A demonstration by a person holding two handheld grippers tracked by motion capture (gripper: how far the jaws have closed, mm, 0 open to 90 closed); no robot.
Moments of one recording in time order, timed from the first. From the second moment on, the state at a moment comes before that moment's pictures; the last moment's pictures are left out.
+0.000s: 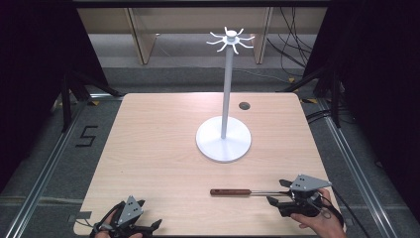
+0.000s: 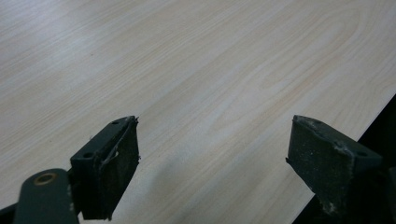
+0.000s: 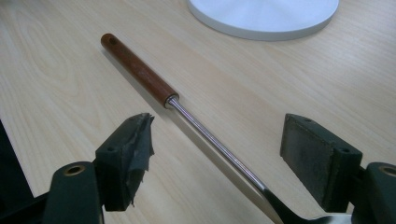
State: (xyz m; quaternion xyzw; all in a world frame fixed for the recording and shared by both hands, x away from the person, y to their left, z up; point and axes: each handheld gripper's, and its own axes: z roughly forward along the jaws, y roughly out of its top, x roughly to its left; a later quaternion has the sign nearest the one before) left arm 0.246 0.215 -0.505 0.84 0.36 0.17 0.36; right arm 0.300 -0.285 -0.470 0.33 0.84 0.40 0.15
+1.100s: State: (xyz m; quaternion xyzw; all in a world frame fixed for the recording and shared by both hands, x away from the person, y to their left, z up) left arm 0.247 0.216 -0.505 0.84 0.36 0.18 0.36; right arm 0.338 -0.200 -0.460 0.24 0.93 0.26 0.11
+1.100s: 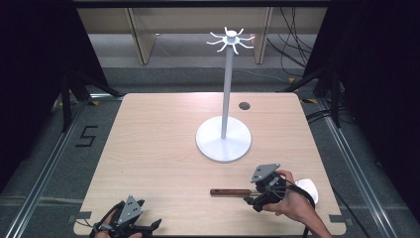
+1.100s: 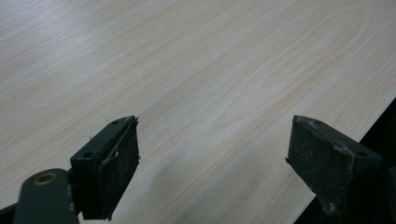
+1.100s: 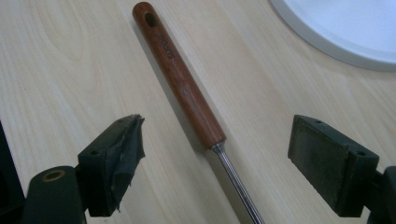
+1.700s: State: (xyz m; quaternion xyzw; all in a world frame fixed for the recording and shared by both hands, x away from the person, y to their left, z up) left arm 0.246 0.215 -0.505 0.84 0.36 0.17 0.36; right arm 0.364 -0.154 -0.472 0.17 0.97 0.18 0.05
